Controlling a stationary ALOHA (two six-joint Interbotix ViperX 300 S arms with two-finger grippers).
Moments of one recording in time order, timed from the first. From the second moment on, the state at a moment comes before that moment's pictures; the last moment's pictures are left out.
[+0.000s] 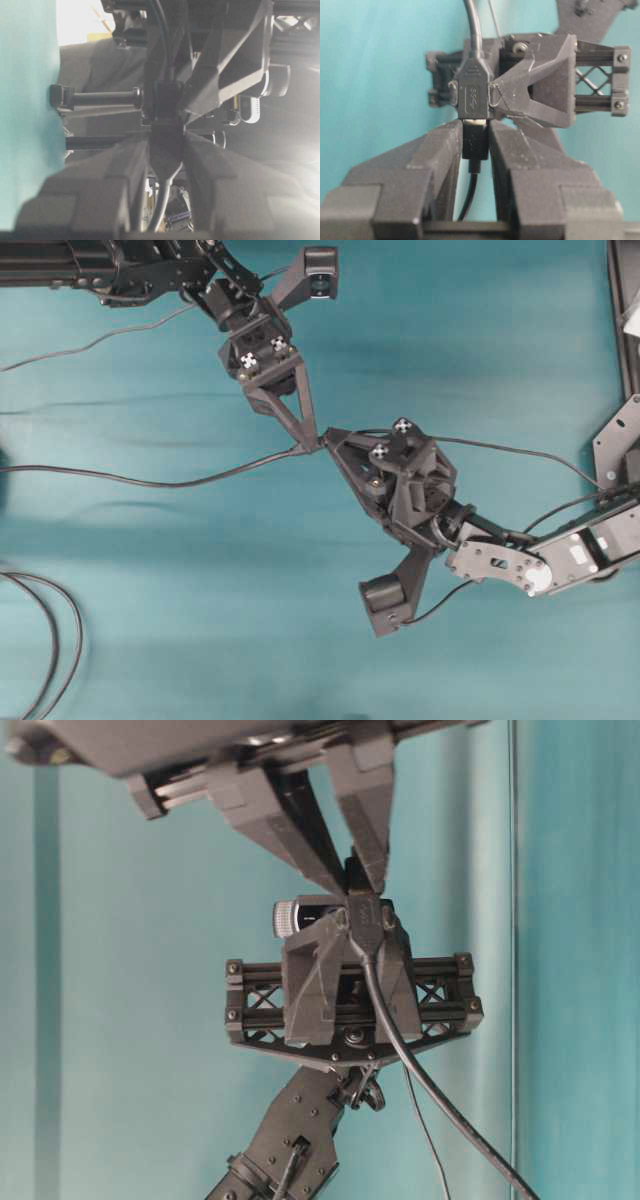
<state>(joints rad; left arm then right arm) 0.47 0.44 0.21 -1.58 1.47 0.74 0.42 -0.03 0.65 -1.62 0.91 0.72</state>
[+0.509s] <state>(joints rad) 0.48 0.44 0.21 -1.58 1.45 0.74 0.41 -0.03 0.63 -1.60 0.90 0.77</state>
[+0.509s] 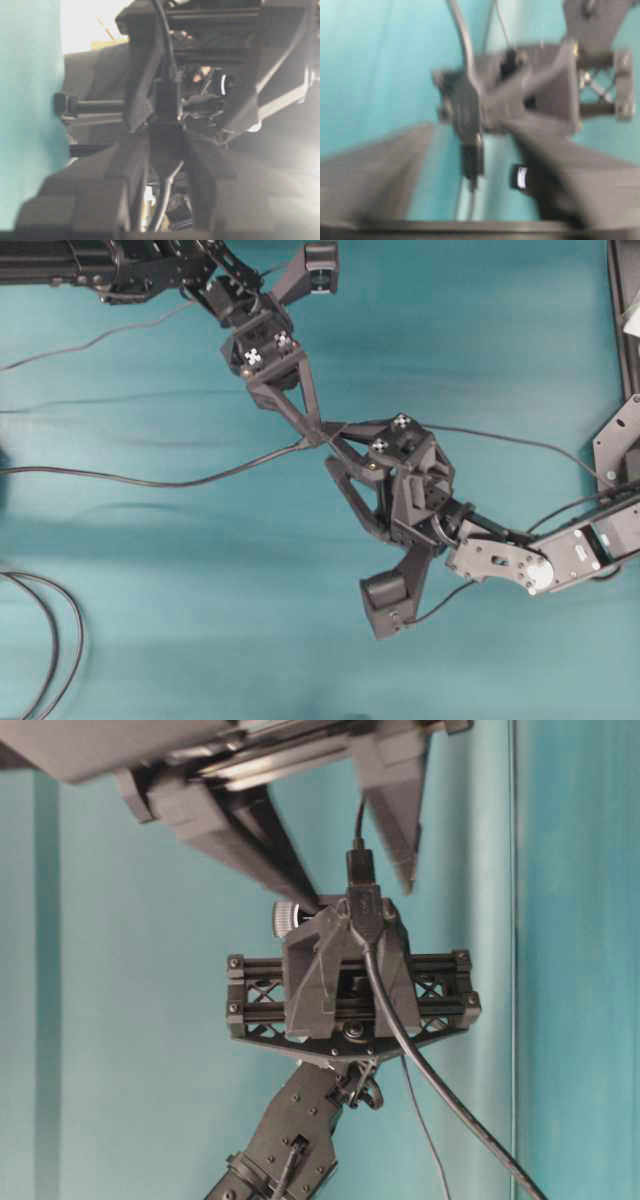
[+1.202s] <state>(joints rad) 0.48 0.36 0.21 -1.33 1.22 0.74 0.53 -0.23 0.61 -1.40 1.06 1.03</state>
